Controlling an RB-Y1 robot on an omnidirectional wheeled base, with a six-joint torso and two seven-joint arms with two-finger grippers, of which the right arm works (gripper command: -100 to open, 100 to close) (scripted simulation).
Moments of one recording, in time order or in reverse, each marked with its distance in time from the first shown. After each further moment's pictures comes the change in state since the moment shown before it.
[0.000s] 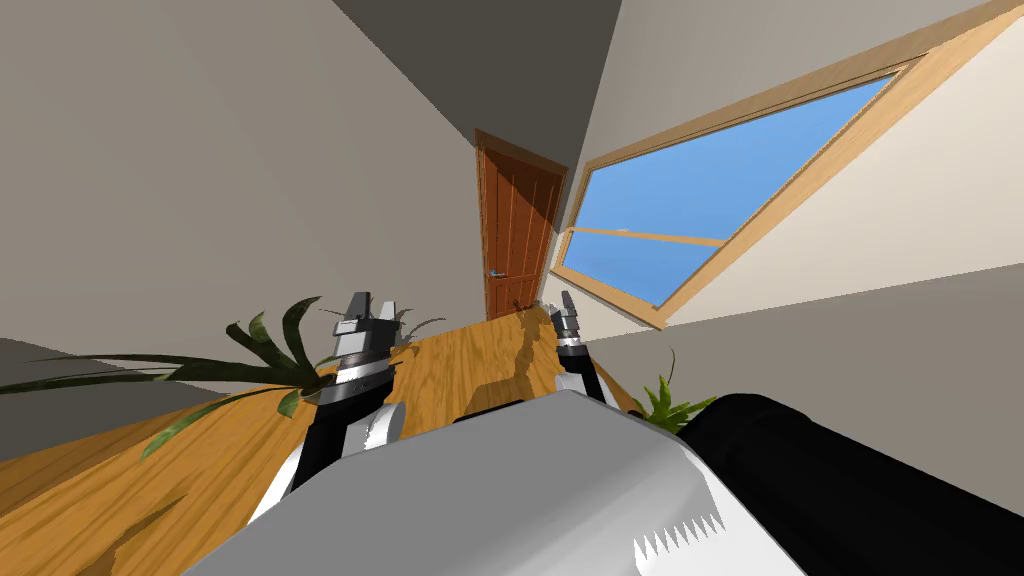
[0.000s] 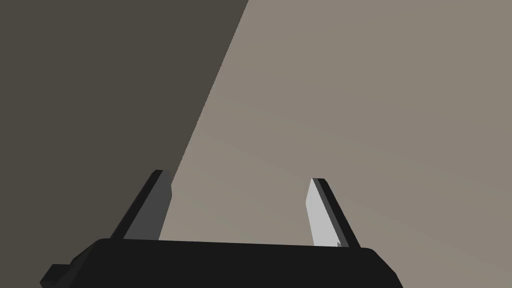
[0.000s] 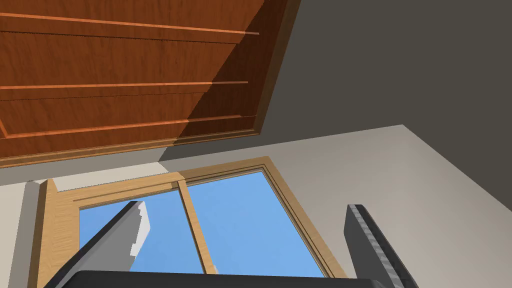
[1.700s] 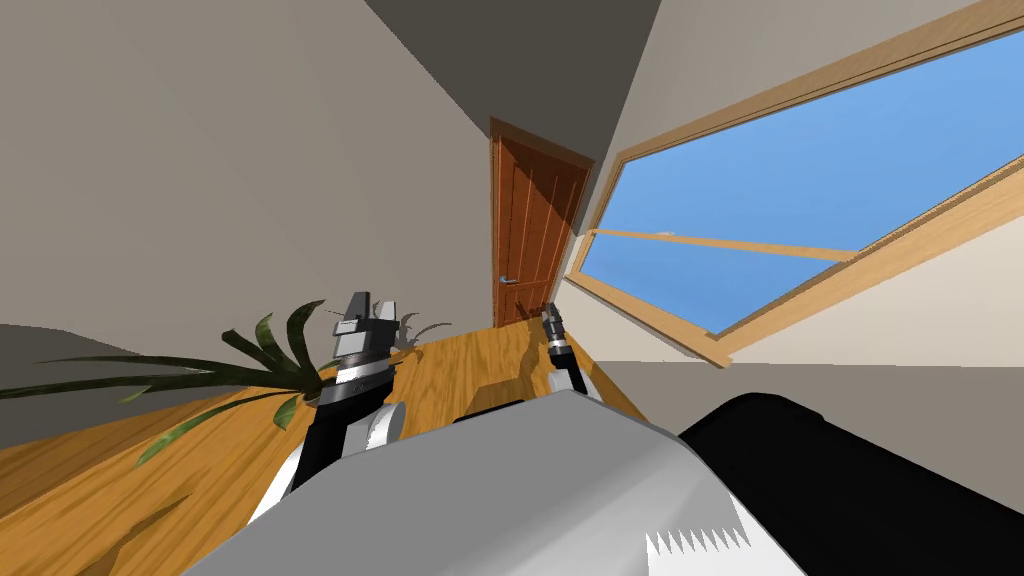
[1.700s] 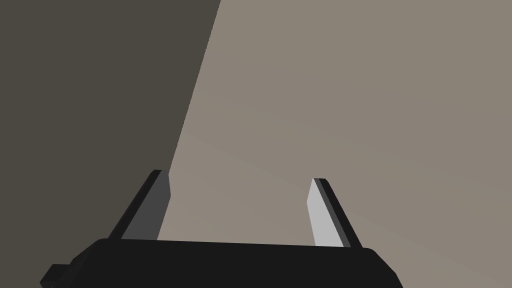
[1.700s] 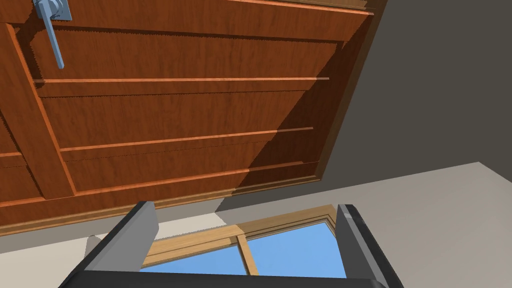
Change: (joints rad) arm -0.151 -0.058 -0.017 0.354 -0.039 -0.092 -0.017
